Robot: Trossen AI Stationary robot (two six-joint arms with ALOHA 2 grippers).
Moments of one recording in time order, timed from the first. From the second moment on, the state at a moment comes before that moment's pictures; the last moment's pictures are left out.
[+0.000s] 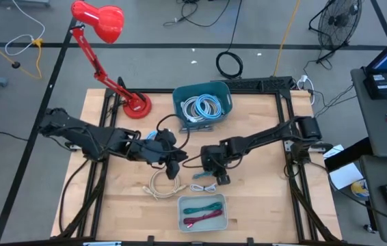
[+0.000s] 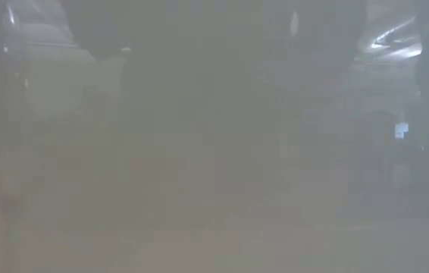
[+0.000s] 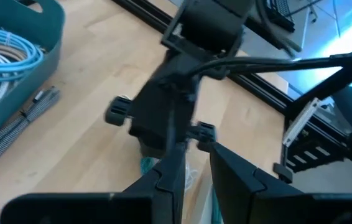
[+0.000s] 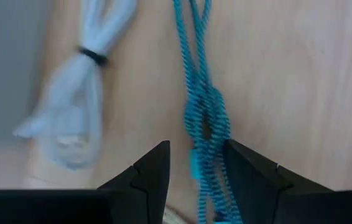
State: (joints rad) left arm -0.31 1.41 1.35 -0.52 -0.36 -0.74; right arm 0.09 1.86 1.13 -0.47 -0.21 -0.09
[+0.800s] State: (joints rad) left arm -0.33 1.41 1.35 -0.53 -0.38 -0.75; right arm 0.08 1.71 1.11 -0.44 -0.06 0.25
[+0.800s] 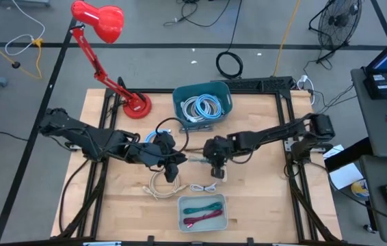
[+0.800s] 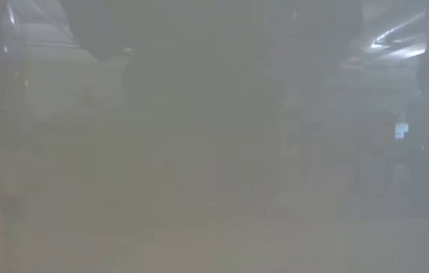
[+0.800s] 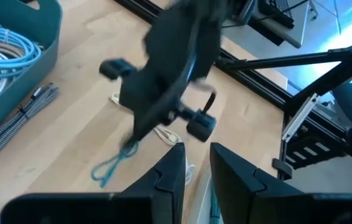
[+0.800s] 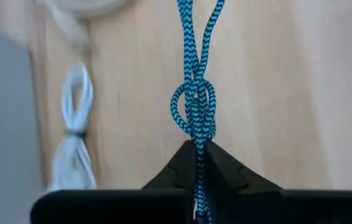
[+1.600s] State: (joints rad) left arm -0.41 1.41 1.35 -0.71 -0.32 -0.81; right arm 0.49 1.52 1.11 -0.05 -0.04 0.89
